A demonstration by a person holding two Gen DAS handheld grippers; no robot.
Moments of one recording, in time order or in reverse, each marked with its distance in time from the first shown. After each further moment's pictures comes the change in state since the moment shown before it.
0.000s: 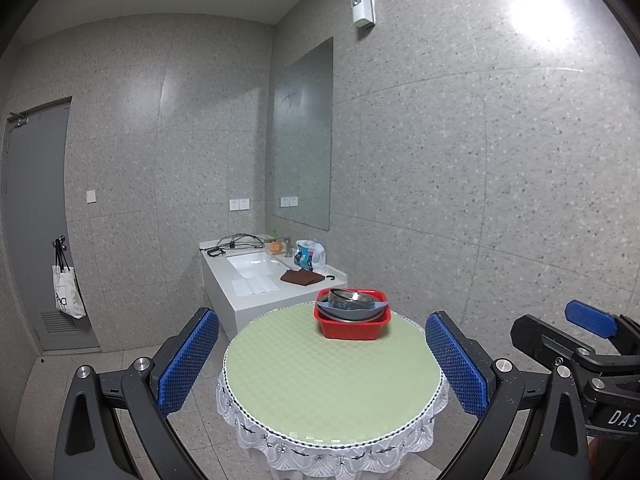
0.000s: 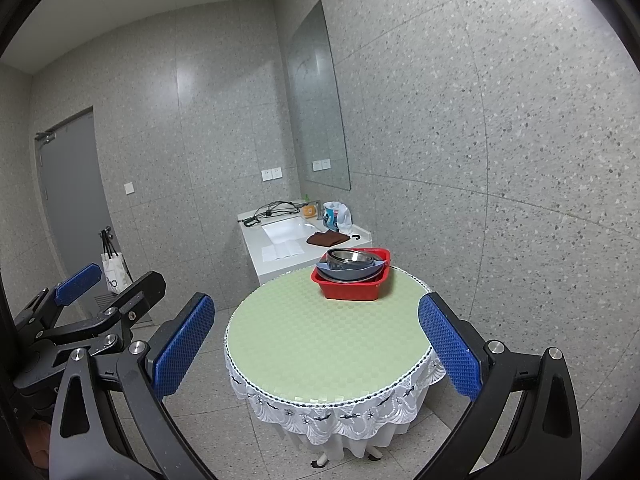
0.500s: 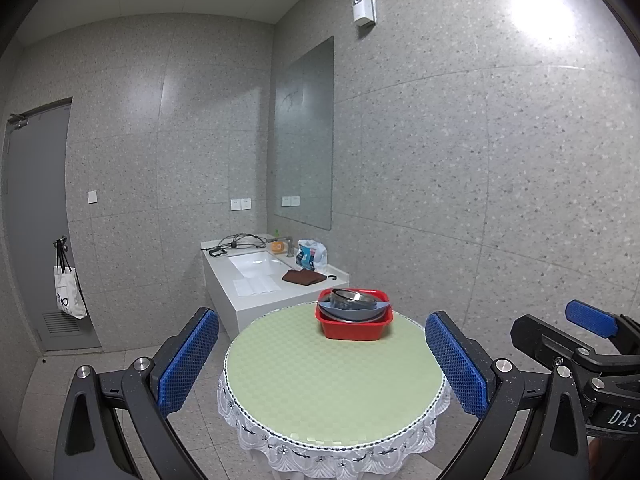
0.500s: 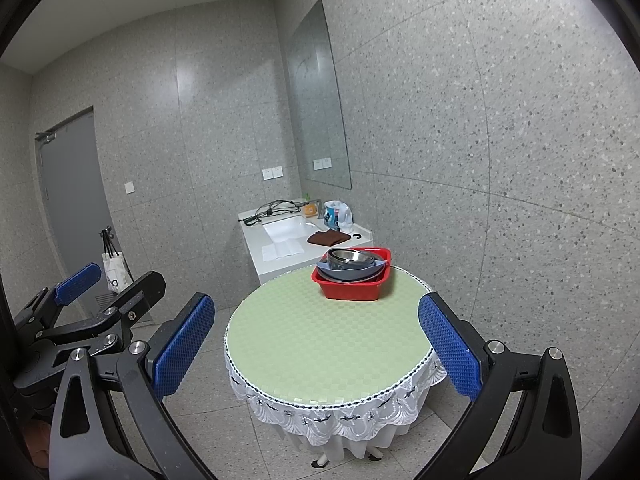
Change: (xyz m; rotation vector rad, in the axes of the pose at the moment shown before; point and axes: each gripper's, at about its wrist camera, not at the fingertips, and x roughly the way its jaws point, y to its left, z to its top) left arm 0.009 -0.004 -0.001 0.002 -0.001 0.007; right arm 0.006 -0.003 0.000 0.001 0.002 0.006
